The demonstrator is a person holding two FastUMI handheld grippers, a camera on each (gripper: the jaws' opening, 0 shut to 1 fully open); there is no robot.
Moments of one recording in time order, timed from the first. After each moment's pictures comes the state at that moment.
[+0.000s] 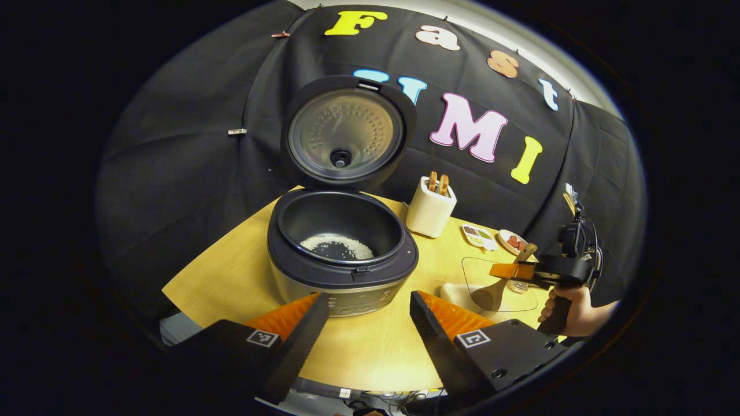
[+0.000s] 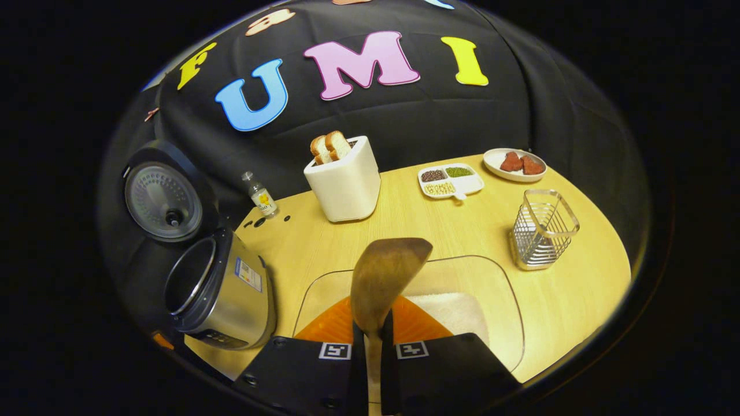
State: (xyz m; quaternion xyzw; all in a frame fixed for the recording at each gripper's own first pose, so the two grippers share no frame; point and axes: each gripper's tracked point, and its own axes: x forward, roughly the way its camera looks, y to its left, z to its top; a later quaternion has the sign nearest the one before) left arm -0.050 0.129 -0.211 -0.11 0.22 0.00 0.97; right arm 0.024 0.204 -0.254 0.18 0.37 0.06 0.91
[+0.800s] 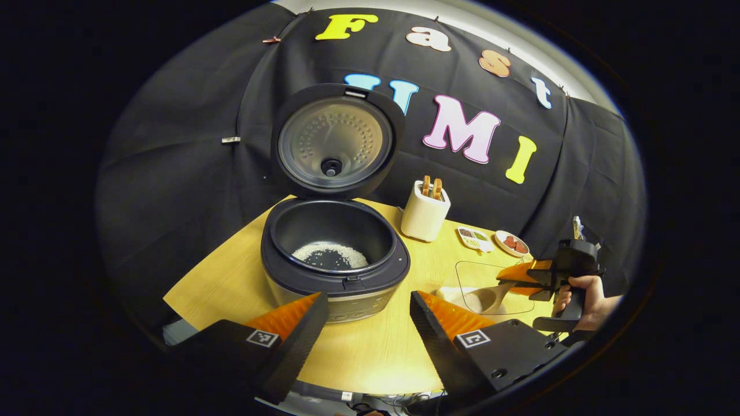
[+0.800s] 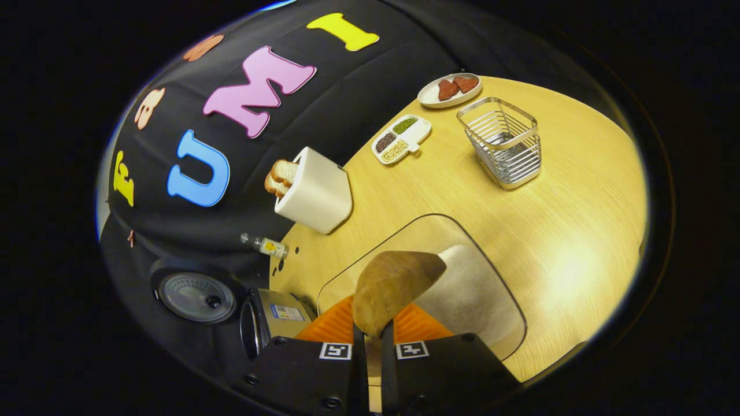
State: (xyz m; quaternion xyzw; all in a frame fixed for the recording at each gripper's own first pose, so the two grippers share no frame) left arm -0.049 0.120 -0.198 -0.09 0.20 -0.01 0.97; right arm 0.016 0.153 -0.250 0.42 0.40 -0.03 0.81
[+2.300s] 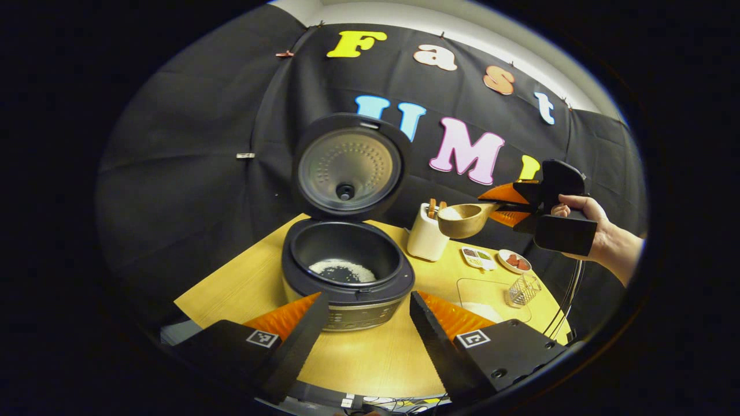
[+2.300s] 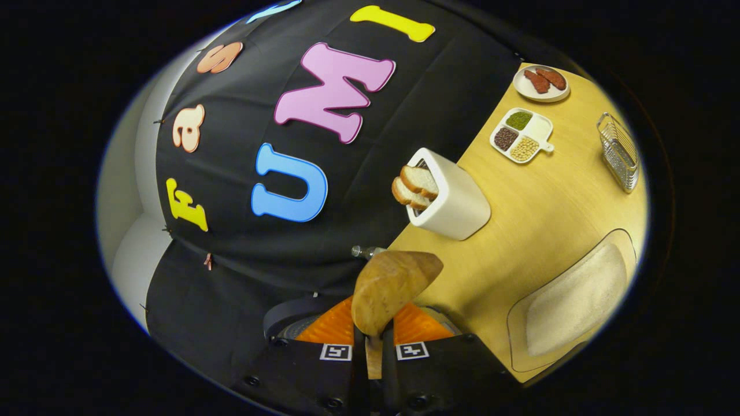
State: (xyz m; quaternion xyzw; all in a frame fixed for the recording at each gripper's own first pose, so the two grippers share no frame) left arm -0.070 0.148 -0.176 -0.11 0.15 0.03 0.98; right arm 0.128 0.300 -0.083 0.52 0.34 0.15 0.77
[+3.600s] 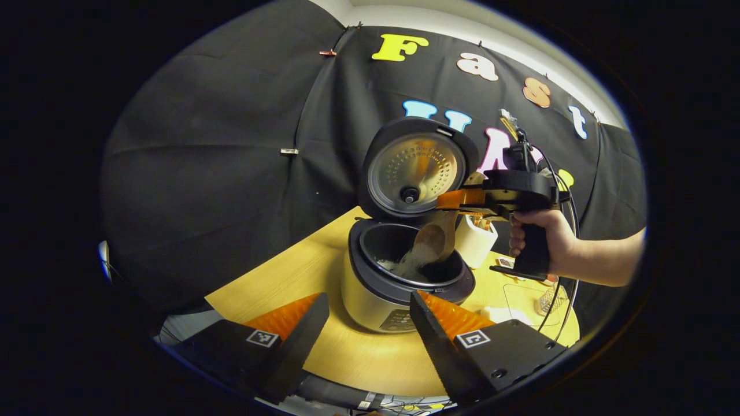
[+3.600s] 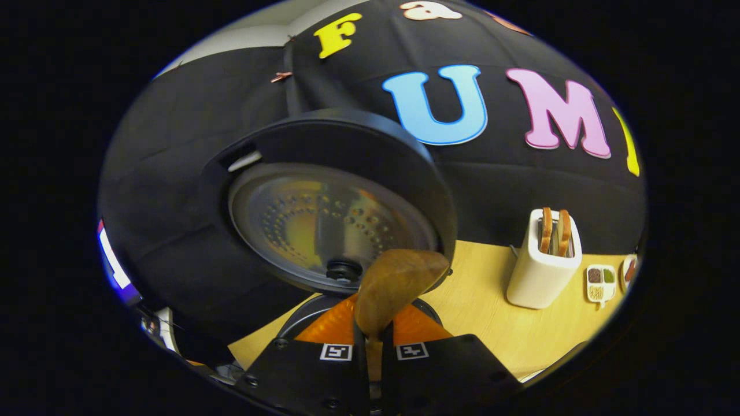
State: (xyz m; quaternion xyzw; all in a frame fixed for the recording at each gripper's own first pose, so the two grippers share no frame) left arm -0.086 0.229 -0.199 -0.13 0.14 0.10 0.98; right arm 0.091 0.506 -0.123 0.04 0.23 0.38 0.90
